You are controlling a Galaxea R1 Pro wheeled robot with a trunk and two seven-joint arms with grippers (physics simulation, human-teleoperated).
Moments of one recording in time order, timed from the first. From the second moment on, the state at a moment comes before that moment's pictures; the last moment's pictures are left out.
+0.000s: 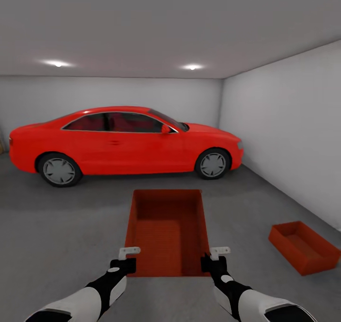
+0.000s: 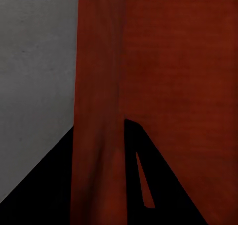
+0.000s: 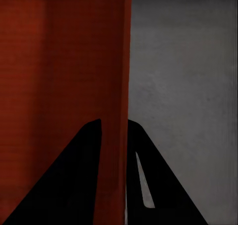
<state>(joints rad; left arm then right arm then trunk) -0.70 -0.10 -0.08 -0.10 0.11 -0.08 0.17 -0.72 0.11 0.14 0.03 -0.07 -0.38 -0.11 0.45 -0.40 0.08</state>
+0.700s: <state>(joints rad) -0.70 -0.10 -0.08 -0.10 0.11 -0.08 0.17 -0.72 0.11 0.14 0.03 -0.07 -0.37 -0.11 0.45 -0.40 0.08</state>
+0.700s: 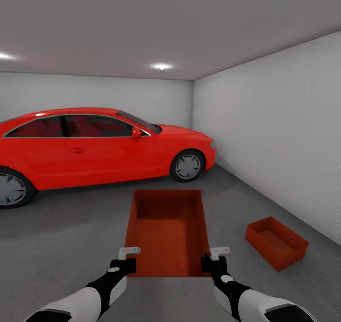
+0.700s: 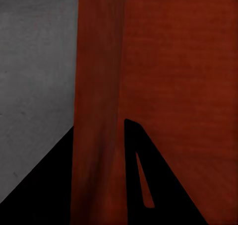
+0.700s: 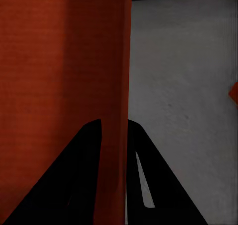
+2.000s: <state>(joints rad) -0.70 -0.10 -0.08 -0.10 0.11 -0.08 0.17 -0.72 0.11 0.15 0.03 -0.07 -0.37 -0.11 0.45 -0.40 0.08</state>
